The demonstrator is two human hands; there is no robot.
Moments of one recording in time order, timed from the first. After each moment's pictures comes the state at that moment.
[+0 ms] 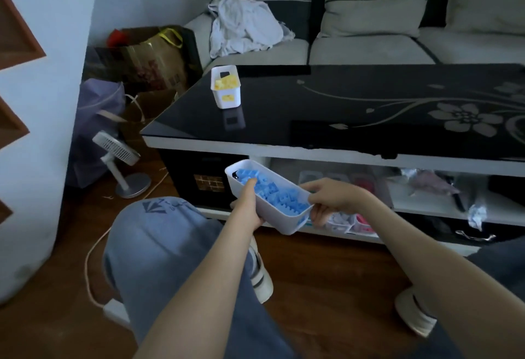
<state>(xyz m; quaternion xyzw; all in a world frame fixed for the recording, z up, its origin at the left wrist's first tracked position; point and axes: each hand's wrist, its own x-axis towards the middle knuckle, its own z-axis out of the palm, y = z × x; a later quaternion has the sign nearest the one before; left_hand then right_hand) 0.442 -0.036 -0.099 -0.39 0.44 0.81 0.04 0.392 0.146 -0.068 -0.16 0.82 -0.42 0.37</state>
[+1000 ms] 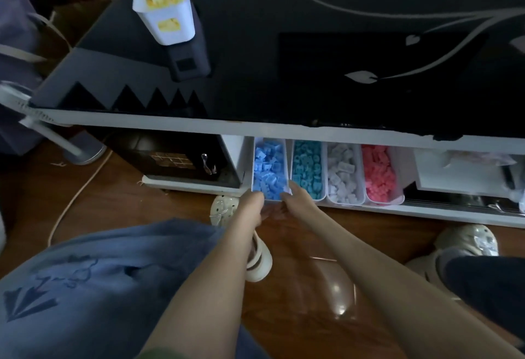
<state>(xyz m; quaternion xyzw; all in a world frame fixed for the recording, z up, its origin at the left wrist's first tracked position) 0.336 -0.031 -0.242 -0.48 0.55 0.66 0.17 0.327 0.079 -0.245 0.05 0.83 -0.48 0.28</state>
